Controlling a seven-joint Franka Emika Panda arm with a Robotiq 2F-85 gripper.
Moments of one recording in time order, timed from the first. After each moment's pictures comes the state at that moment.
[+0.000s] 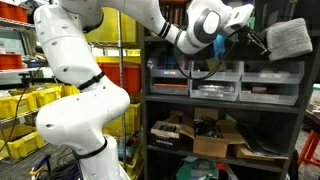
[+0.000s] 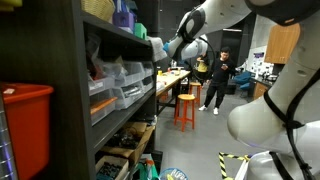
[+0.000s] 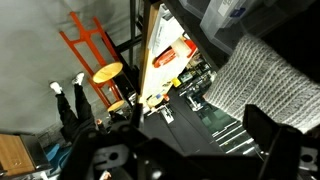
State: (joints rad) arm -1.18 -0.43 0.69 -2.33 0.01 3.09 0.96
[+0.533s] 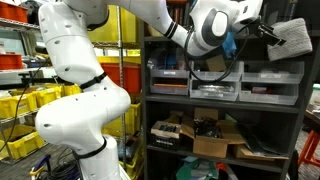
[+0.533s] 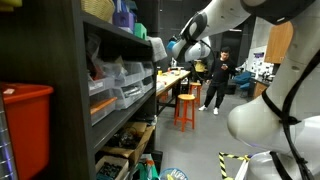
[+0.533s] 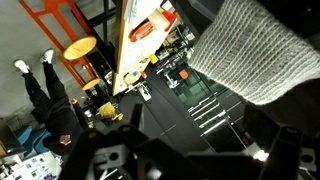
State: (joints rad) arm -1.22 -0.36 0.68 -2.32 -0.02 3.32 0.91
